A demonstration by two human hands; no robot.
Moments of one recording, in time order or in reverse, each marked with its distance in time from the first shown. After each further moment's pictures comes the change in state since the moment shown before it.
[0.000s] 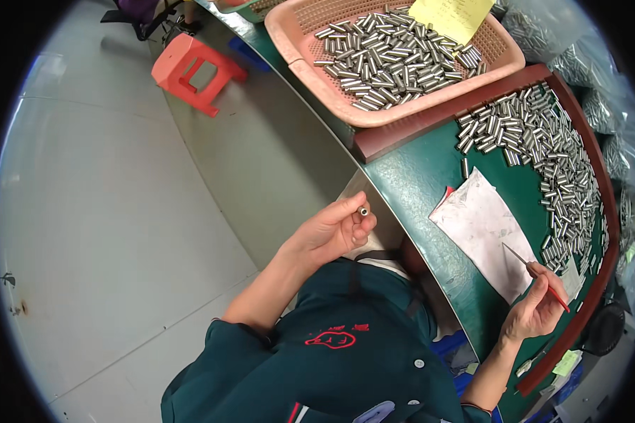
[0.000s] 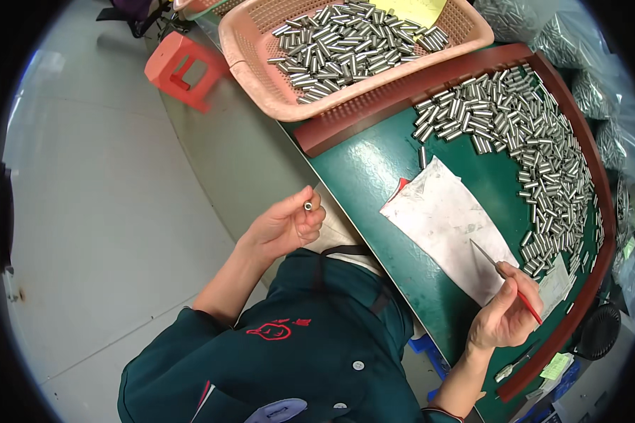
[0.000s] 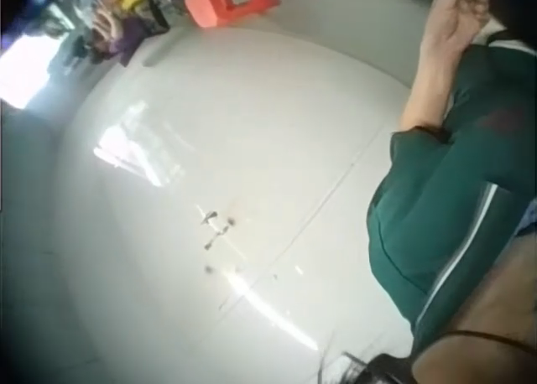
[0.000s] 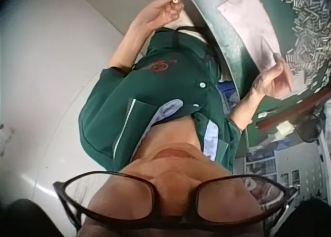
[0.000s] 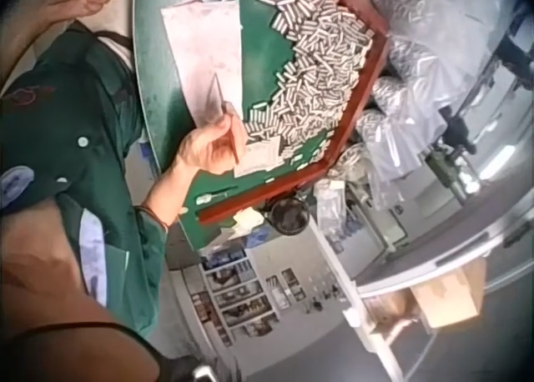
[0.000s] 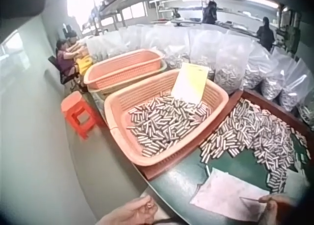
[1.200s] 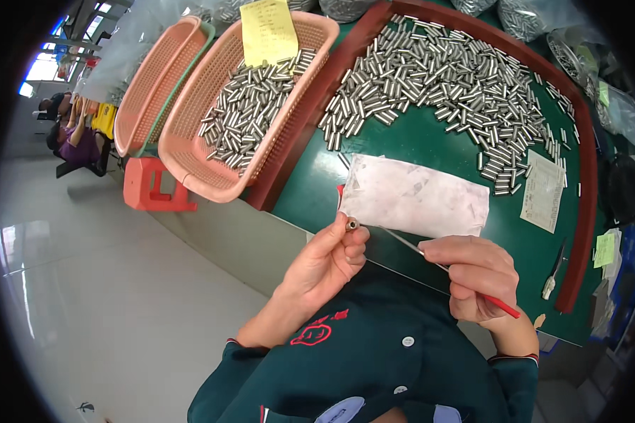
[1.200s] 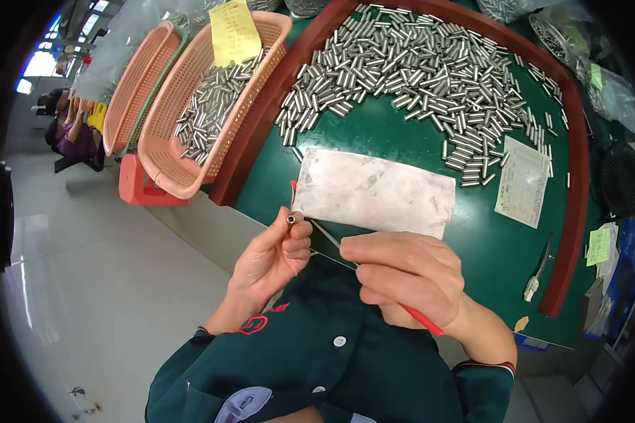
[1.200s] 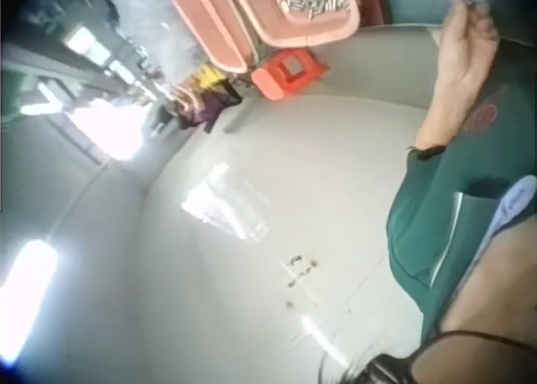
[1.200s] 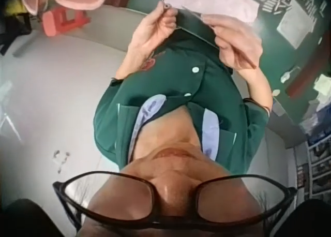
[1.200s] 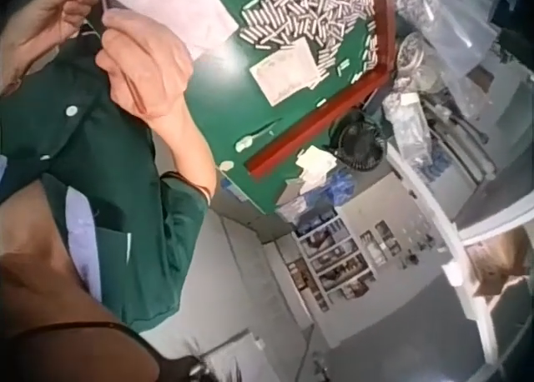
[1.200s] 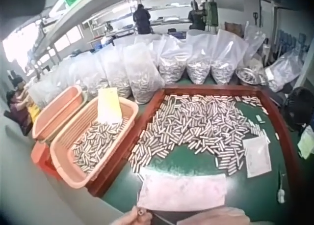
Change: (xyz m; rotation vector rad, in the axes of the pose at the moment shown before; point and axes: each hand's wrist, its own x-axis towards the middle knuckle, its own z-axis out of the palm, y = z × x) left_hand 0.026 -0.024 0.114 -0.068 -0.011 -0.220; right_hand 0.028 -0.049 -0.006 0.285 -0.212 -0.228
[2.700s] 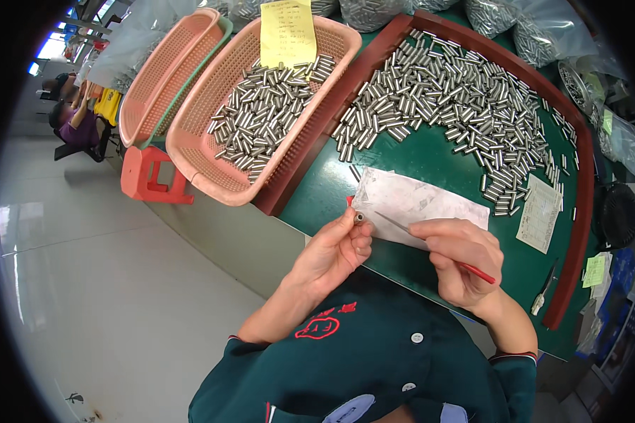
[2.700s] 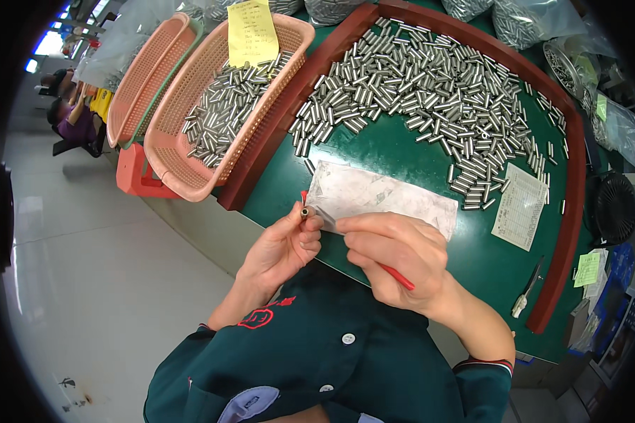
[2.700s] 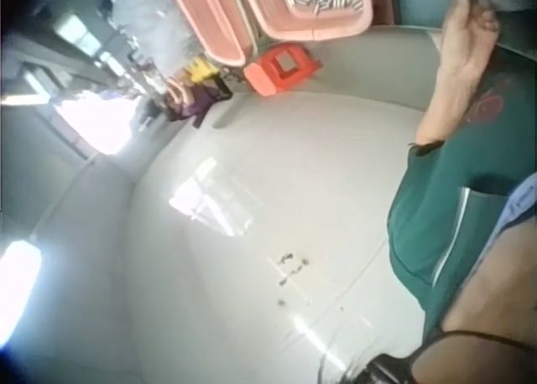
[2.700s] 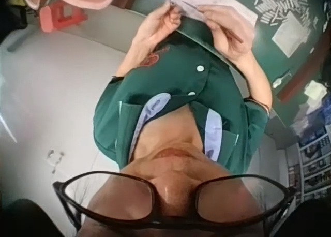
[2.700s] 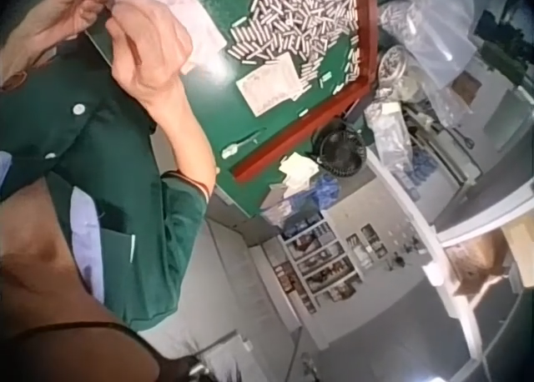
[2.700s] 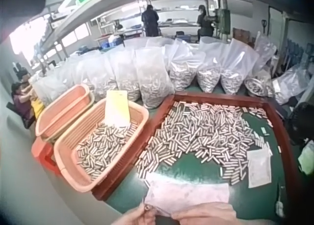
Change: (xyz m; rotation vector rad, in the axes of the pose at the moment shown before) left_hand 0.014 0.010 0.000 0.052 0.112 0.025; right_hand 0.030 0.017 0.016 -0.091 -0.013 0.041
